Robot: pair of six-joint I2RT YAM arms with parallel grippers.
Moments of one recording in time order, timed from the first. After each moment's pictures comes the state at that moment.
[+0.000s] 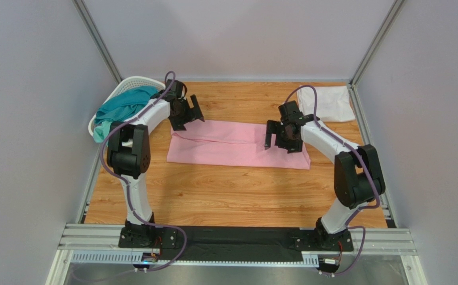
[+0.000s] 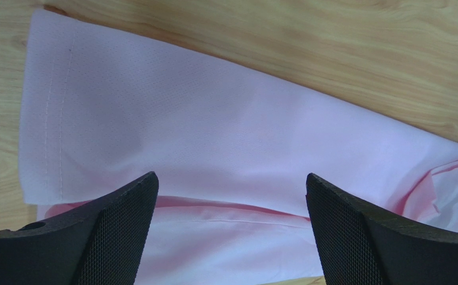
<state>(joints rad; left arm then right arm) -0.19 1.99 1.55 -0.57 0.15 -0.58 0.34 1.67 1.18 -0.65 0.00 0.44</state>
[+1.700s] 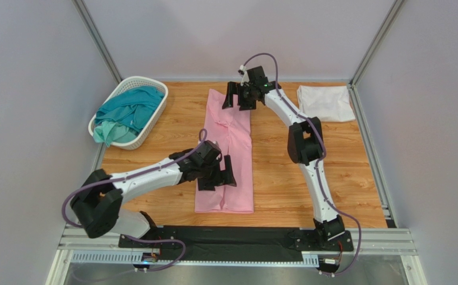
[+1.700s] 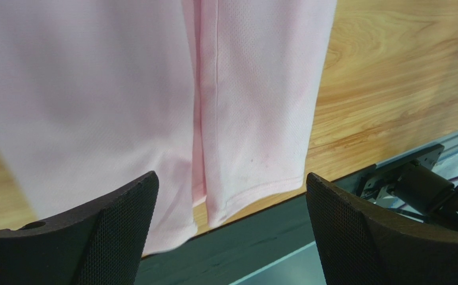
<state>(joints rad) -0.83 1.43 0.81 -0.42 0.14 -0.95 0.39 2.56 2.36 -0.60 -0.42 0.38</state>
